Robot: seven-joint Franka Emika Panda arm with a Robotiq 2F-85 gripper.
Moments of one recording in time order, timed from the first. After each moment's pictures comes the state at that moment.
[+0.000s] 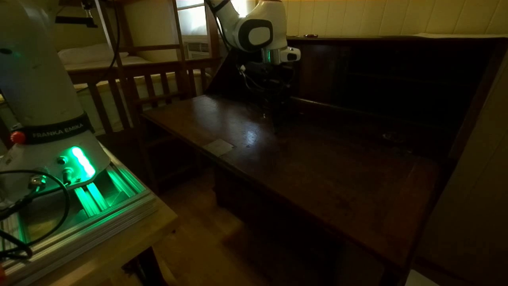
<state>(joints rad) -0.25 0.53 -0.02 -1.97 0.15 2.70 -0.18</state>
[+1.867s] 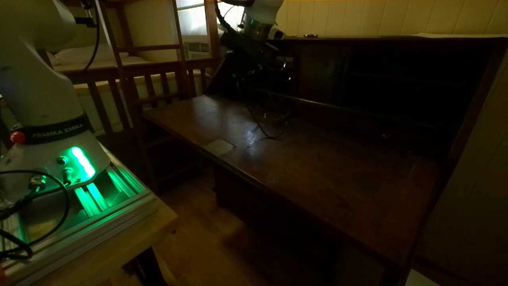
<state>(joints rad) -0.81 0.08 0.35 -2.29 0.57 2.14 -1.31</state>
